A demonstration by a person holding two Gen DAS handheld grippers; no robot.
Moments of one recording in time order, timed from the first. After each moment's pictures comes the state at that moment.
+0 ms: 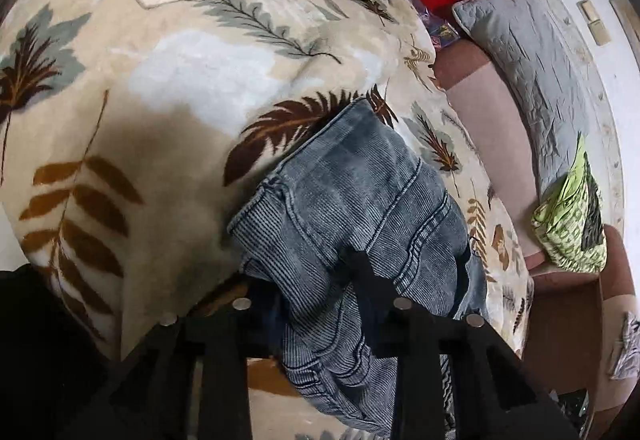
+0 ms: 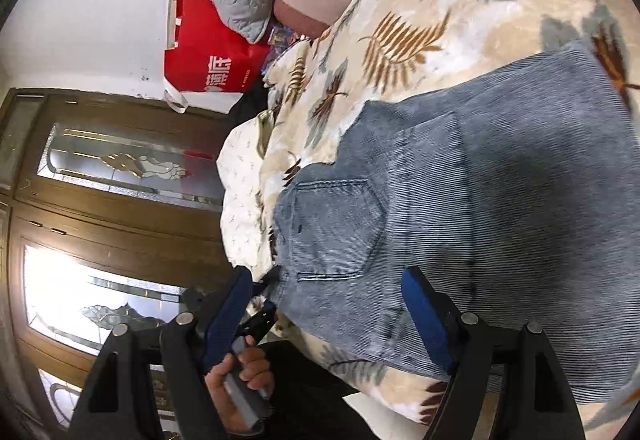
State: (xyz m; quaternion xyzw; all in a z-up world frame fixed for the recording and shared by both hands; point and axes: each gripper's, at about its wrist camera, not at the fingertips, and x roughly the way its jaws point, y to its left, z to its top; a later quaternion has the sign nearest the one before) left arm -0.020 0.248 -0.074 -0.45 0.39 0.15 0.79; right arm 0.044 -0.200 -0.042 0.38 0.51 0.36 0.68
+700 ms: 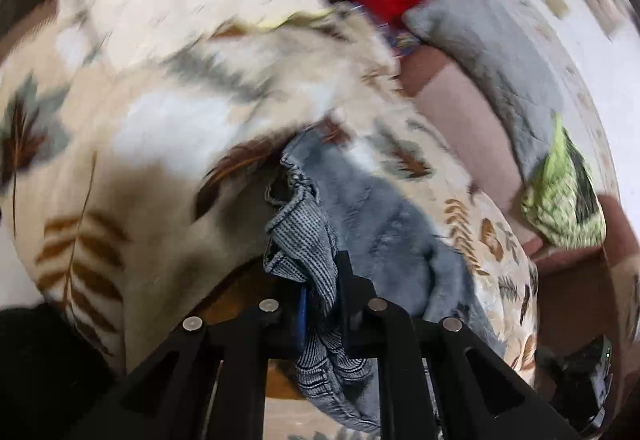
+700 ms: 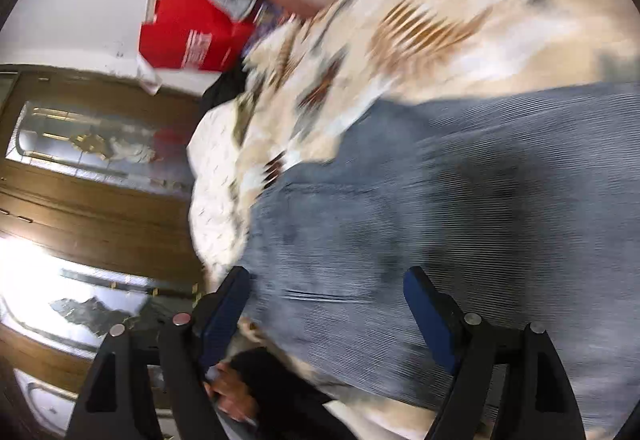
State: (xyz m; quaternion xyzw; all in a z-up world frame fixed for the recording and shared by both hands) left arm -0.019 0.222 -0.030 -0.36 0.35 0.13 0.86; right arm 0.066 -0.167 -0.032 0.31 0.54 0.31 0.71
